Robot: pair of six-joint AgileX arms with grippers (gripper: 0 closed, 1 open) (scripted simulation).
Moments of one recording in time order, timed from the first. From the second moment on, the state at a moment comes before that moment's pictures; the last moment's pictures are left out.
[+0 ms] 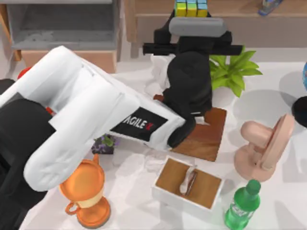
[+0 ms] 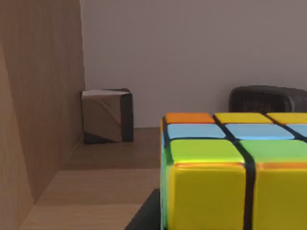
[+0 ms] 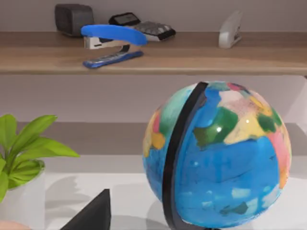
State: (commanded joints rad) left arm -0.82 2.35 1.38 1.25 -0.74 0.21; right arm 0.00 0.00 0.00 0.00 0.00 0.00
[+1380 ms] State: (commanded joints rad) left arm -0.68 2.57 1.89 0.94 -0.62 0.16; right arm 0.00 0.00 0.00 0.00 0.00 0.00
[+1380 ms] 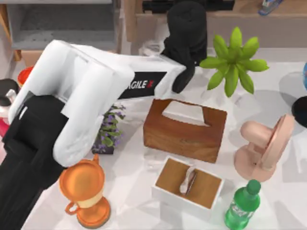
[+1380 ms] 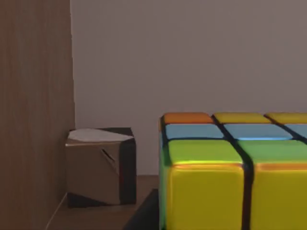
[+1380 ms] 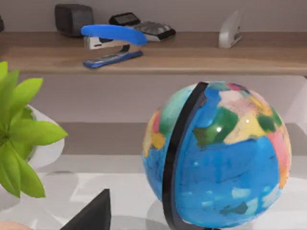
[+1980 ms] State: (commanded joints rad) left arm -0.68 2.57 1.89 0.94 -0.62 0.16; right arm 0.00 0.00 0.00 0.00 0.00 0.00
